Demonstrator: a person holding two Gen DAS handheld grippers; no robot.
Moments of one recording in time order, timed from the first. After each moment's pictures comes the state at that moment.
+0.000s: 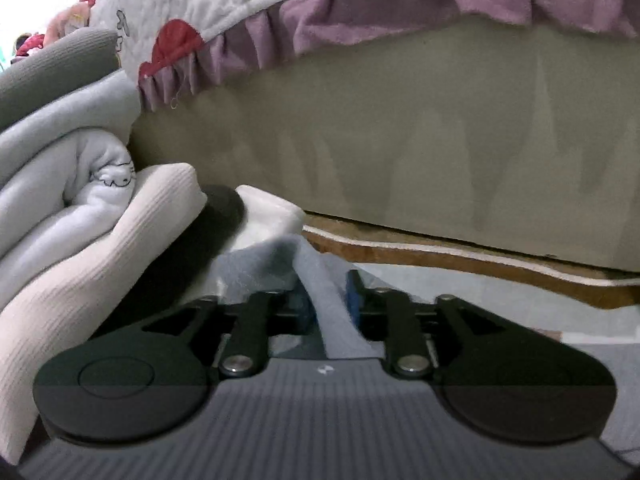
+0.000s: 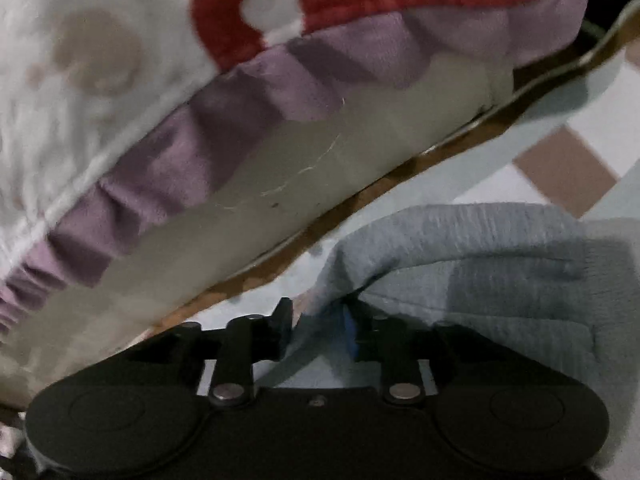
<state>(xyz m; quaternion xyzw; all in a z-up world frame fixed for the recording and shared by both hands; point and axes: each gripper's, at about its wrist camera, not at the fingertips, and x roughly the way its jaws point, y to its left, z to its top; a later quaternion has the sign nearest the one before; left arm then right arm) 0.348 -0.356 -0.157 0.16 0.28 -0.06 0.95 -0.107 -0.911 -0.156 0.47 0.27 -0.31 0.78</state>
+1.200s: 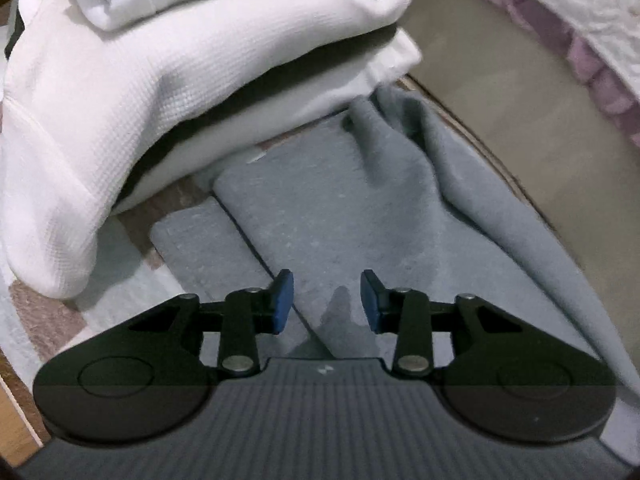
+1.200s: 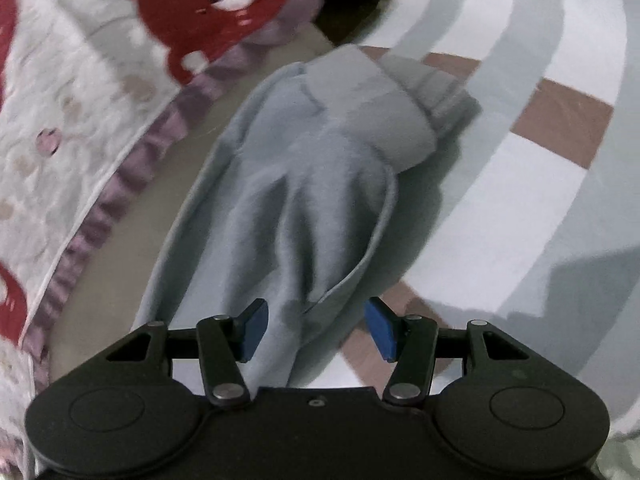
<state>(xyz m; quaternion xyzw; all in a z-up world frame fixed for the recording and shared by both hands) 0.243 -0.166 -0.146 -0.14 0.50 -0.08 0.85 -0.294 -0.720 -0.209 0.54 0.16 -0.38 0.73</state>
